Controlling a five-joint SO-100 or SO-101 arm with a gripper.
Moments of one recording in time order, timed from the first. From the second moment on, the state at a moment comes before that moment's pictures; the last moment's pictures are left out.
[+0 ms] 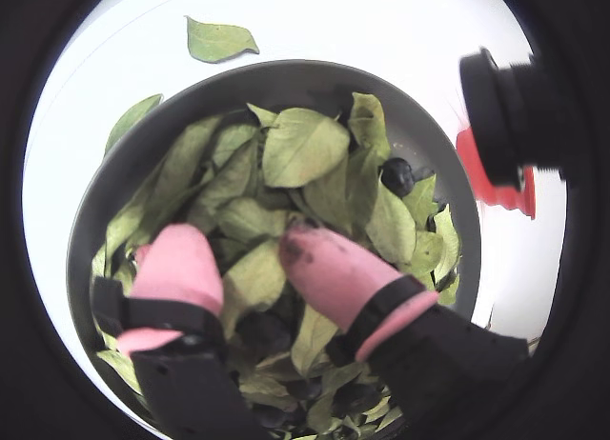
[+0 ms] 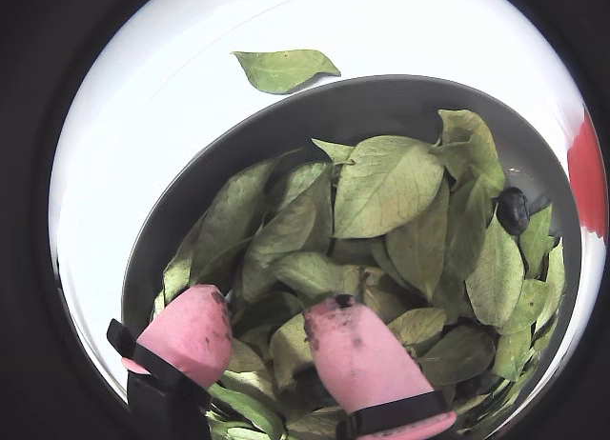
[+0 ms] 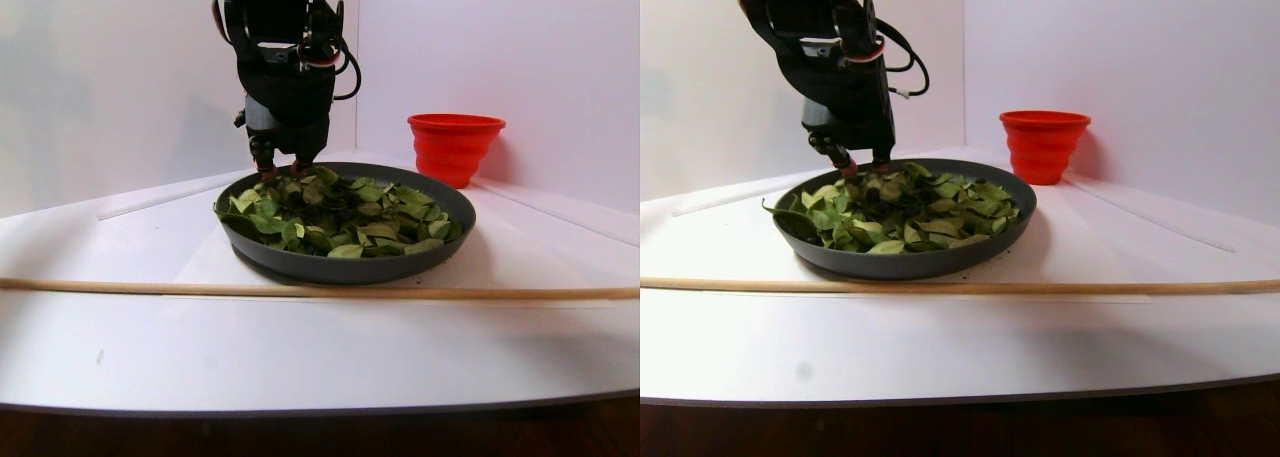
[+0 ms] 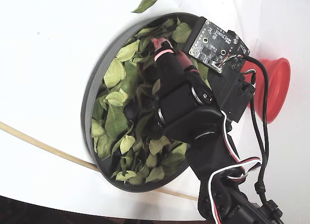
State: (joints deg) arm -2.6 73.9 116.0 -35.9 -99.6
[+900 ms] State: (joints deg) arm -2.6 76.8 118.5 -34.5 -99.6
